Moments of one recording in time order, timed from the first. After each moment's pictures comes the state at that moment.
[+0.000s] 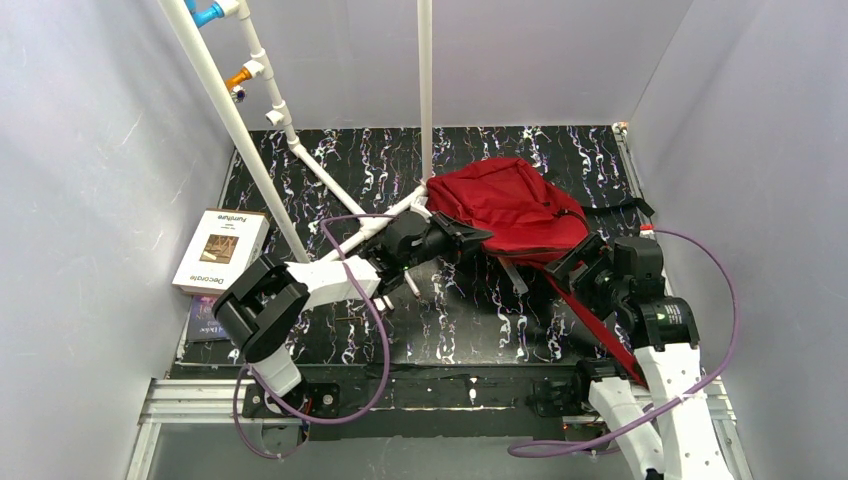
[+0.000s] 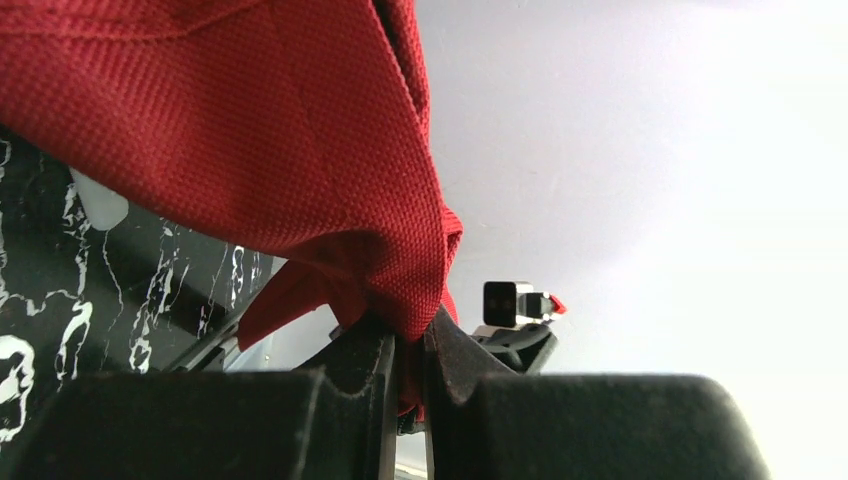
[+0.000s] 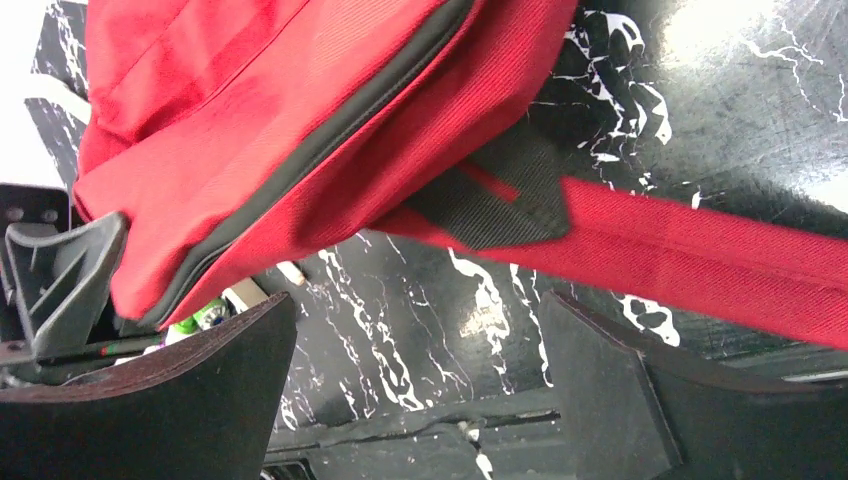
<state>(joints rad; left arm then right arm) -0.84 1.67 0.89 0.57 0.17 -1.70 0.12 0.63 0.83 -0.97 -0.09 0.84</state>
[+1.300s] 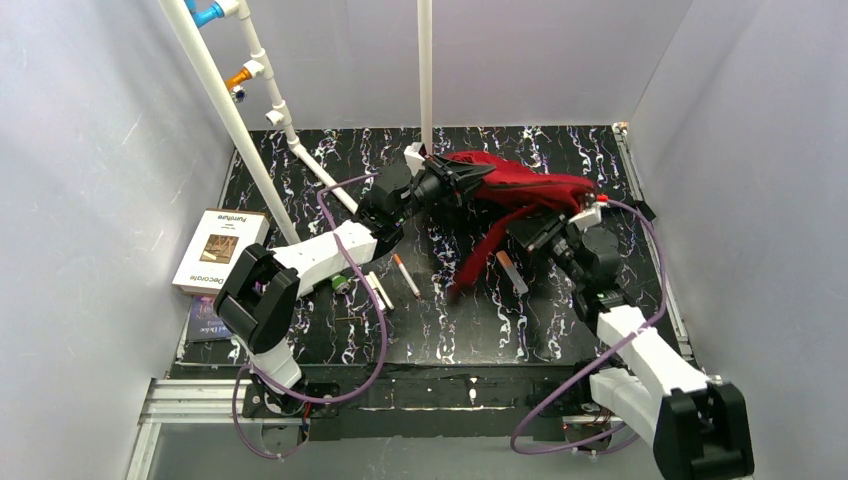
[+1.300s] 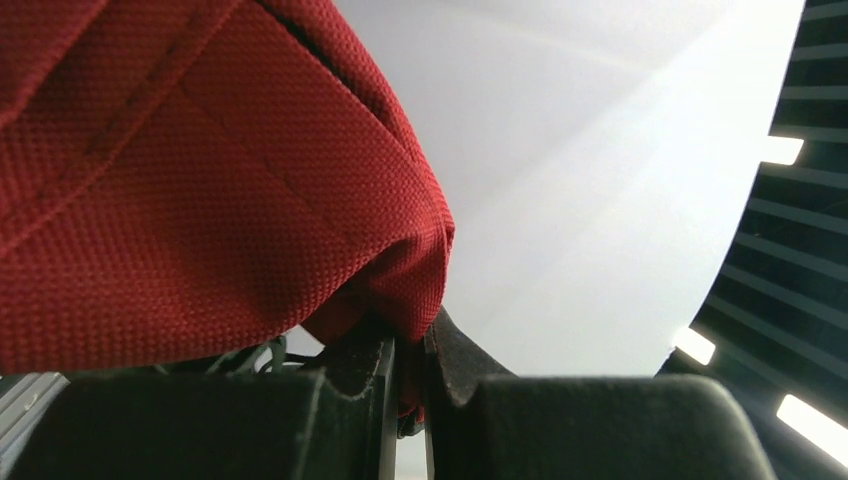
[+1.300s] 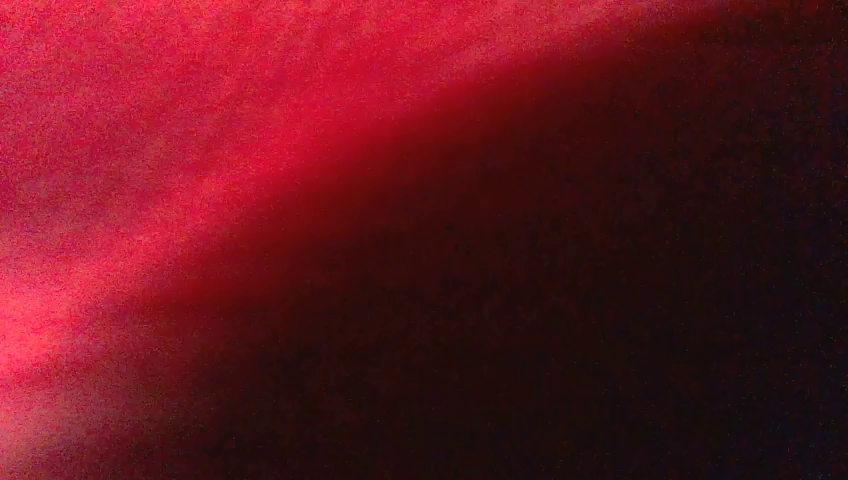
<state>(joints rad) -0.72 1.70 1.17 0.62 0.30 -1.86 0.22 0.86 0.39 0.27 -0.32 0.93</state>
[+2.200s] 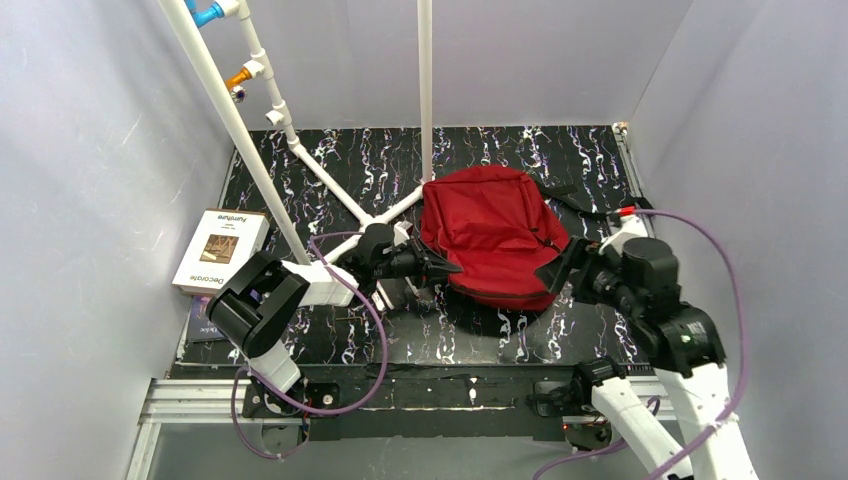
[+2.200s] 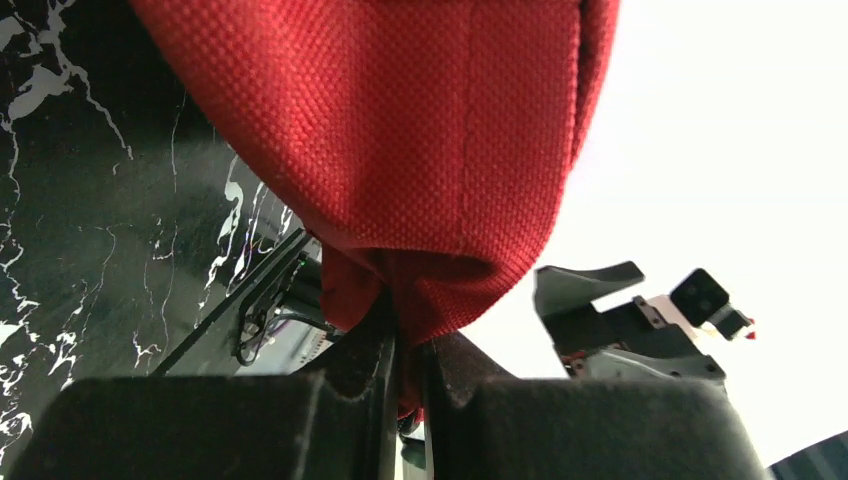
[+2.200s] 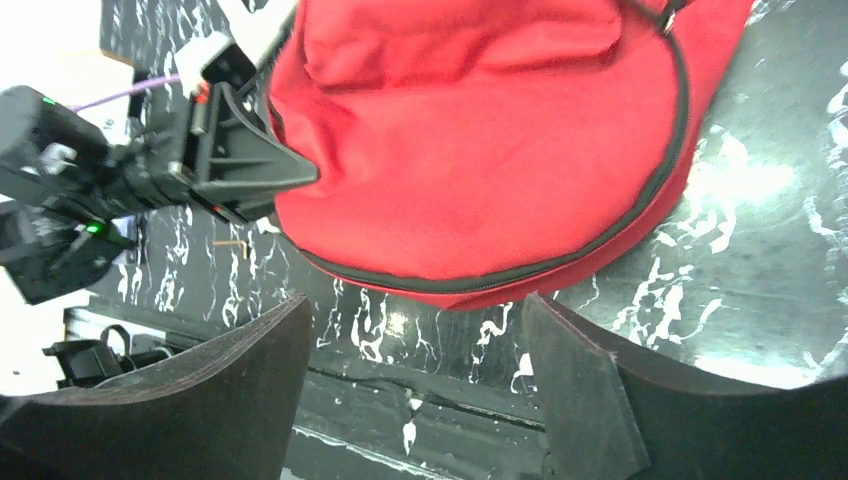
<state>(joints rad) -0.67 1.66 0.65 0.65 0.59 -1.66 0.31 0.57 0.88 -0.91 -0.16 0.53</state>
